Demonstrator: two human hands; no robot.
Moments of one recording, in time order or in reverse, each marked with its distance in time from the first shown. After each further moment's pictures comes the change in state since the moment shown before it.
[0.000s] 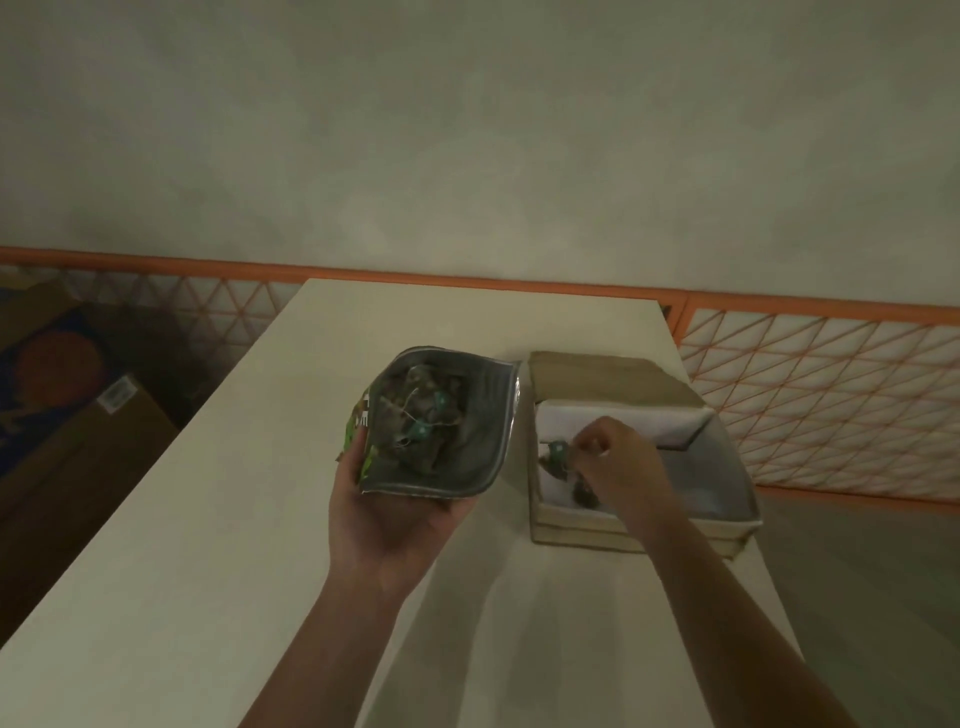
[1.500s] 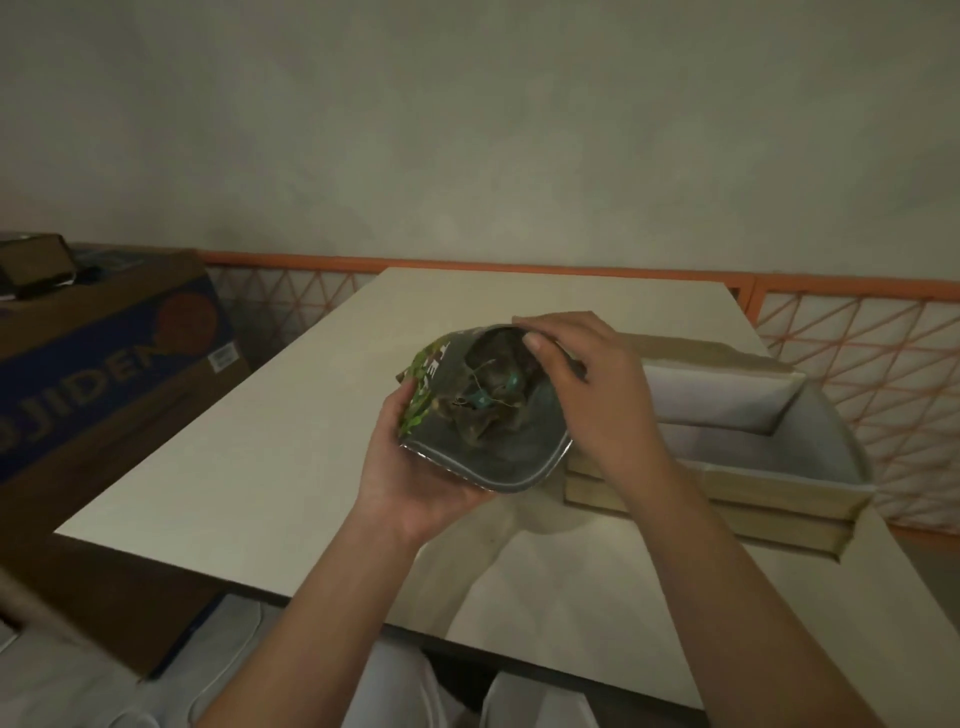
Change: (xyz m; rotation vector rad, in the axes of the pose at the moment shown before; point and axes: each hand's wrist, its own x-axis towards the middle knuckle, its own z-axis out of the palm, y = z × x) left_hand -0.073 -0.037 -0.075 0.256 -0.027 0.059; right_hand -0.114 -0.023 0.059 0.402 0.238 -0.786
